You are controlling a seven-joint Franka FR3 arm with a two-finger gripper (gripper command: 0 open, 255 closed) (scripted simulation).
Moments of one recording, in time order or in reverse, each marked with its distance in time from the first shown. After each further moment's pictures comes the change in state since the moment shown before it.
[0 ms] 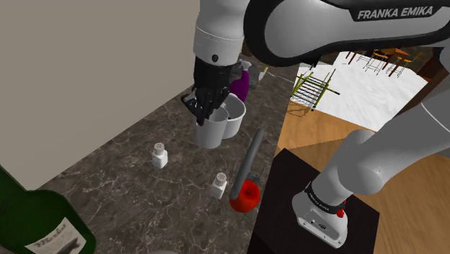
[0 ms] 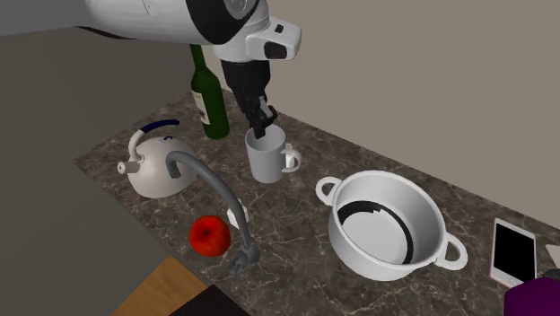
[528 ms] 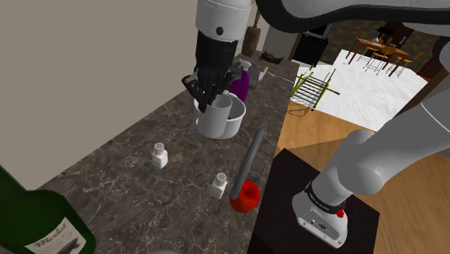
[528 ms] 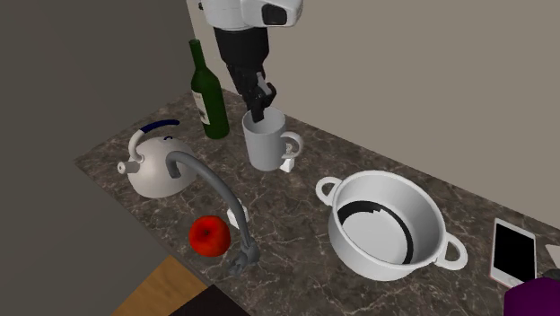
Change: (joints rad) arm -0.005 0.001 -0.009 0.111 -0.006 -0.110 0.000
